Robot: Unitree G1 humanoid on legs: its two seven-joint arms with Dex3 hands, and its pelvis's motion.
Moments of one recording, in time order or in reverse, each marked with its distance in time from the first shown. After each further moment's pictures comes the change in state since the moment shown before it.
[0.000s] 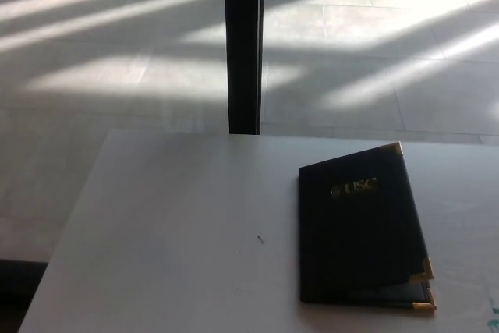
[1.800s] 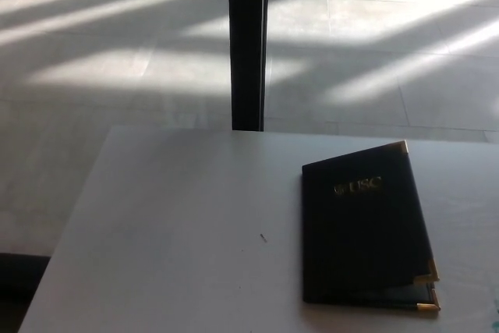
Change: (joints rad) left_arm -0.094 0.075 0.312 0.153 -0.246 0.000 0.014; right_arm -0.363 0.170 -0.001 -0.804 0.375 0.225 -0.152
